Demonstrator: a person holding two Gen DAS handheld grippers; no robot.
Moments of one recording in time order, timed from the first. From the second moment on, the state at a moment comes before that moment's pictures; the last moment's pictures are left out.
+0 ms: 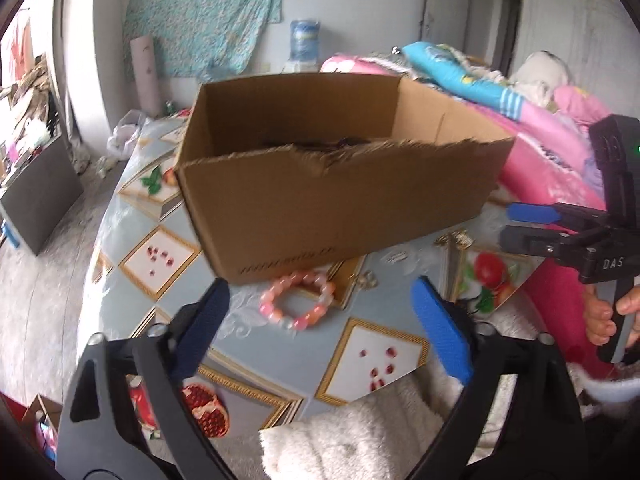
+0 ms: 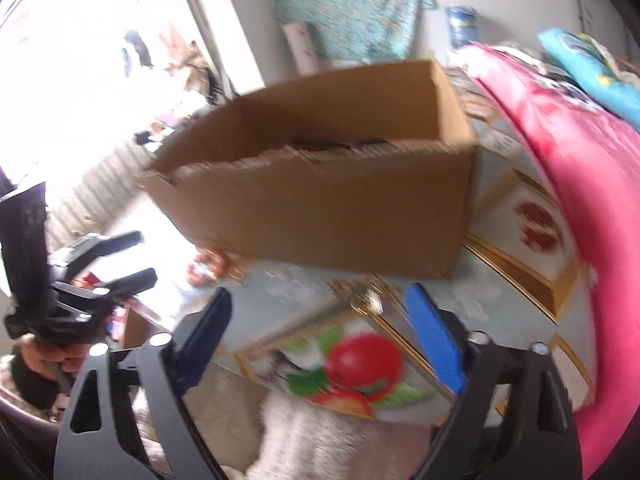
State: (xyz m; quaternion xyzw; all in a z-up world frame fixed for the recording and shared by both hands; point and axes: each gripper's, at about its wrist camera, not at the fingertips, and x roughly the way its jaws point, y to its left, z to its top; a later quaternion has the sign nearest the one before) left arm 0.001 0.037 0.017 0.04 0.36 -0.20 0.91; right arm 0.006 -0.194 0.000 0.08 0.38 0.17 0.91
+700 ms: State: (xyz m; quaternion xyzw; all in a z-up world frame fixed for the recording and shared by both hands) left arm 0.036 0.047 -0.025 0.03 0.44 -0.20 0.88; right arm 0.029 -0.181 0.000 0.11 0.38 0.22 0.89
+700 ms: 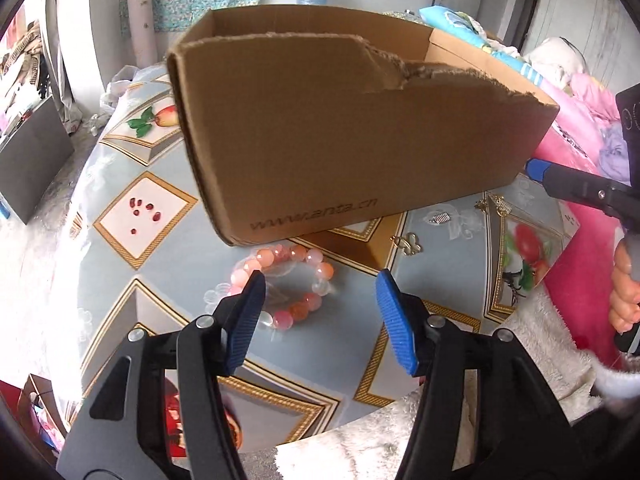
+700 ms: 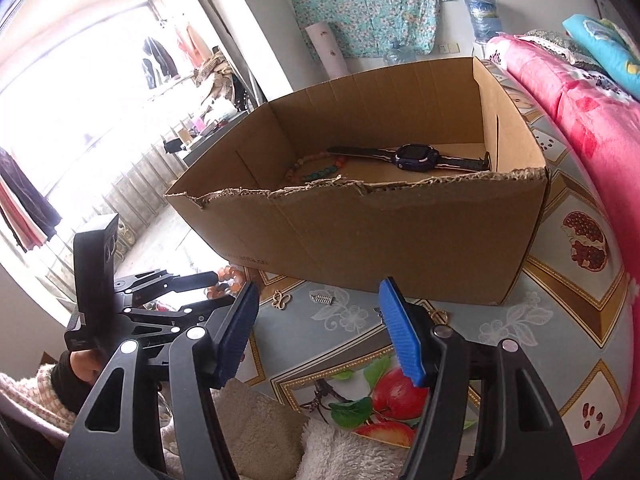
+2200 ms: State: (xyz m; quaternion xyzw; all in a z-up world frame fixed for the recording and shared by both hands) left arm 0.042 -0.026 -0.025 0.17 0.40 -0.26 0.86; right arm 0.015 -0.164 -0.044 0.13 0.43 0.27 0.85
